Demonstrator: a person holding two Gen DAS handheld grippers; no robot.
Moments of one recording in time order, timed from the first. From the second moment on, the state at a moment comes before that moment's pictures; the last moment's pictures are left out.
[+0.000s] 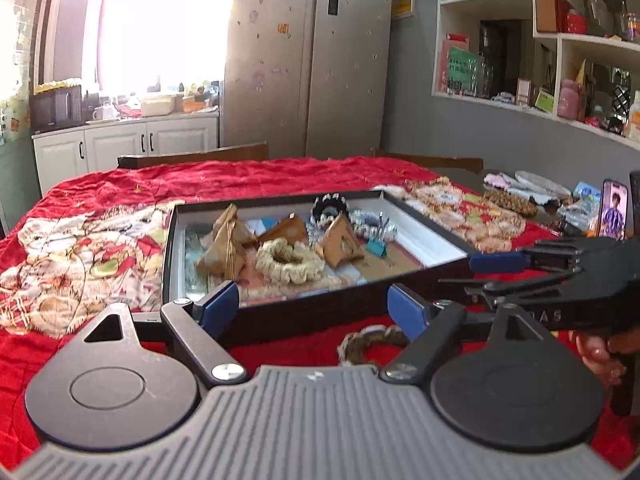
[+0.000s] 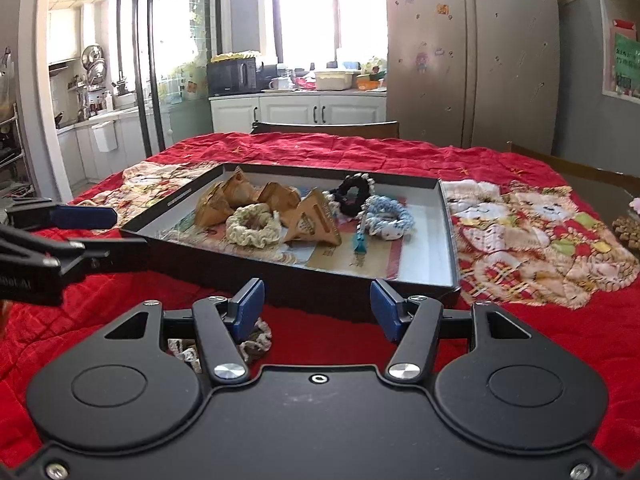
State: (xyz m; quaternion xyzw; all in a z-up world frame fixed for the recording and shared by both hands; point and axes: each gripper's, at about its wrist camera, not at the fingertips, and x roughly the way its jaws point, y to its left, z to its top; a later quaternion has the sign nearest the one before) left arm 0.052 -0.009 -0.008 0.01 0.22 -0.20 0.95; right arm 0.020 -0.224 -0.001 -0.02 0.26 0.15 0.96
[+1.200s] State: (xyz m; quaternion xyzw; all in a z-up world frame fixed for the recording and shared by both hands) left arm 0.054 -0.020 -0.048 0.06 0.29 -0.23 0.93; right arm 0.027 -0.196 -0.033 -0.05 0.31 0.20 0.93
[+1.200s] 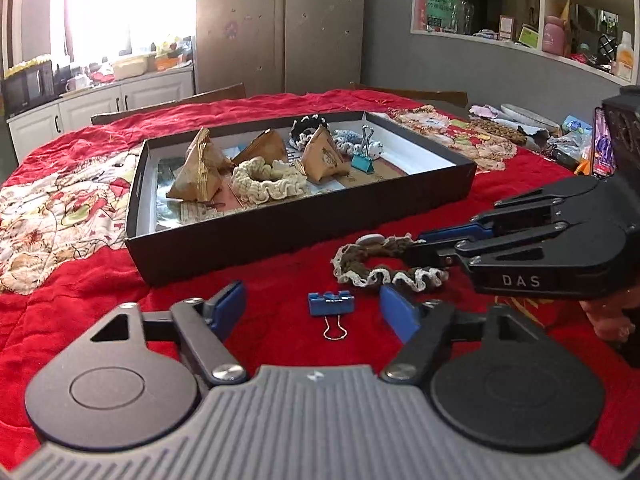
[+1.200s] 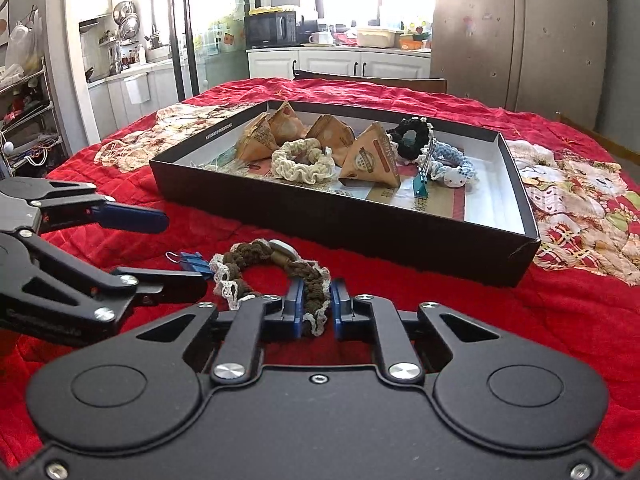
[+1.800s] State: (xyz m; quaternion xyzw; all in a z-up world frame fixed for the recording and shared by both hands) left arm 0.057 -0.025 -0.055 0.06 0.31 -0.21 0.93; right arm 0.026 -0.196 -0.033 -0.05 0.31 0.20 0.93
